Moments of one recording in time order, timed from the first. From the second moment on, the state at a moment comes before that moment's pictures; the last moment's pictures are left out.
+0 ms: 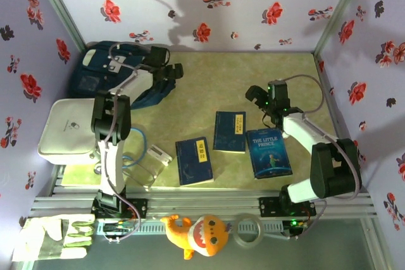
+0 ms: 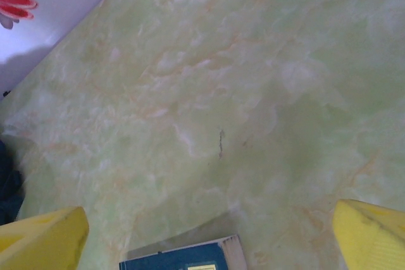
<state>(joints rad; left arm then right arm) -0.33 2.18 1.75 -0.36 -0.06 -0.34 0.22 1.44 0.83 -0.08 -0.01 0.75</state>
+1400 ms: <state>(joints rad) -0.45 1.70 1.42 -0.44 0.04 -0.51 0.25 1.58 0.94 -0.06 -0.12 0.75</state>
